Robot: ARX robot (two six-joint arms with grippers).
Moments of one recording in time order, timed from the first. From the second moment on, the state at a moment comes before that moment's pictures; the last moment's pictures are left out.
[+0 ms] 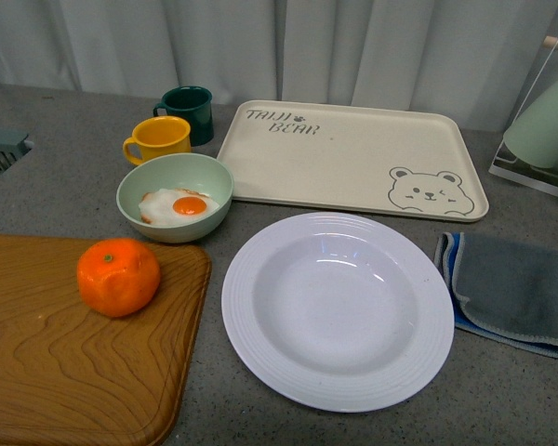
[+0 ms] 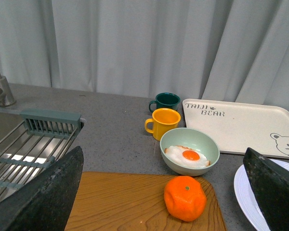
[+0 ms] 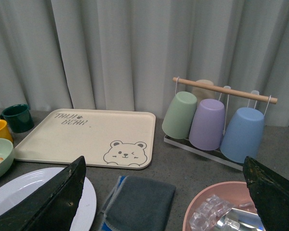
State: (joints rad) left arm 0.00 0.00 0.02 0.00 0.00 0.00; right arm 0.00 0.00 0.01 0.00 0.00 0.00
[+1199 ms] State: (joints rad) left arm -0.07 0.42 0.10 0.00 -0.01 -0.13; right arm 0.00 0.00 0.01 0.00 0.00 0.00
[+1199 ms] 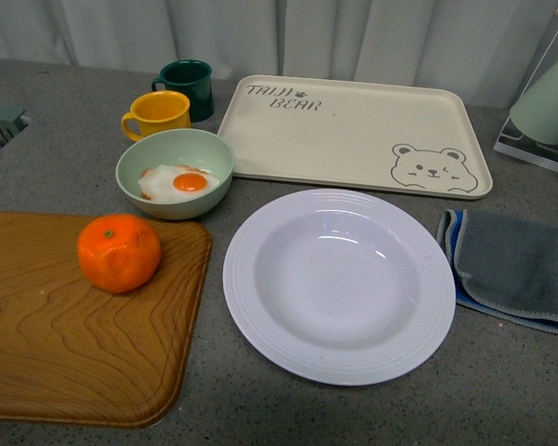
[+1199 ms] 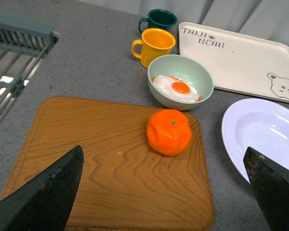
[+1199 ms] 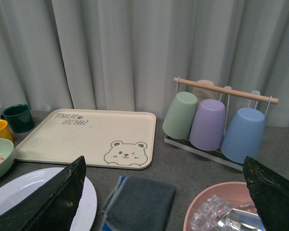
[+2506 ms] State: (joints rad) left arm -0.19 1.88 0.69 0.34 0.04 -0.17; right arm 0.00 0.00 0.01 0.00 0.00 0.00
